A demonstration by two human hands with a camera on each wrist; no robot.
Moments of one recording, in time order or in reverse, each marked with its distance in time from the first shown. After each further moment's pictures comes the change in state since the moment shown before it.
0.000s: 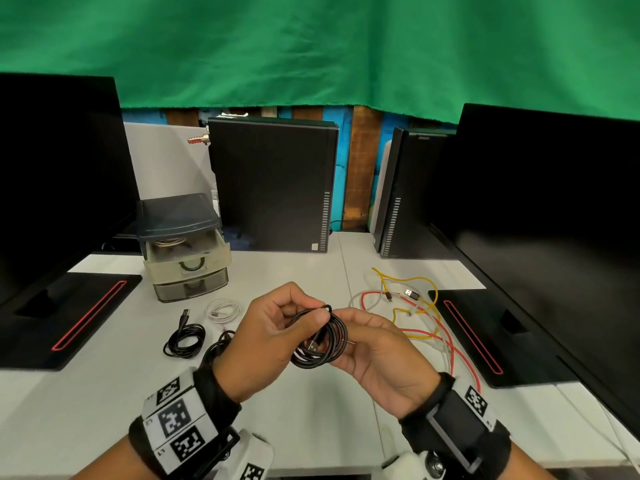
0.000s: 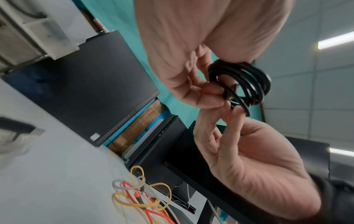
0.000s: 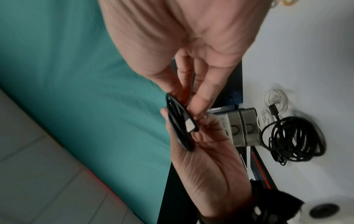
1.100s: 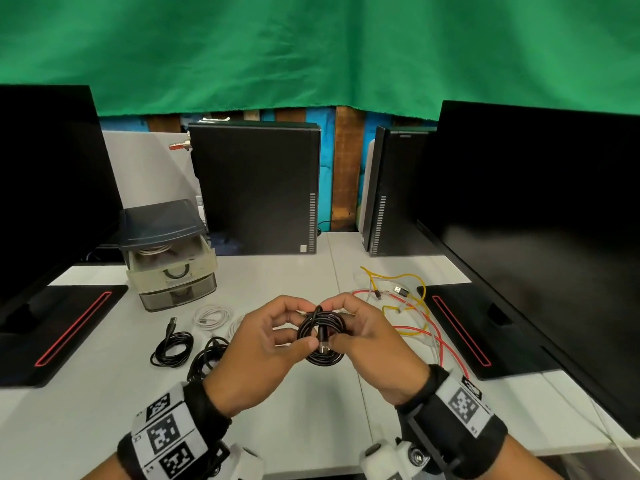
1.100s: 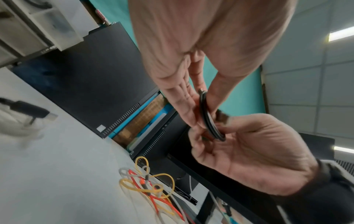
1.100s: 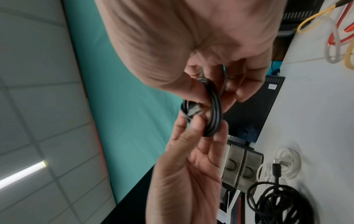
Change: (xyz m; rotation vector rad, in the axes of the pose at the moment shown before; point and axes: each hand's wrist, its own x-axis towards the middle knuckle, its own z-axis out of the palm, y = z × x) left_hand -0.004 -0.010 0.003 0.183 -0.024 -0.130; right_hand 0.006 0.001 -0.016 -0.480 0.041 -0.203
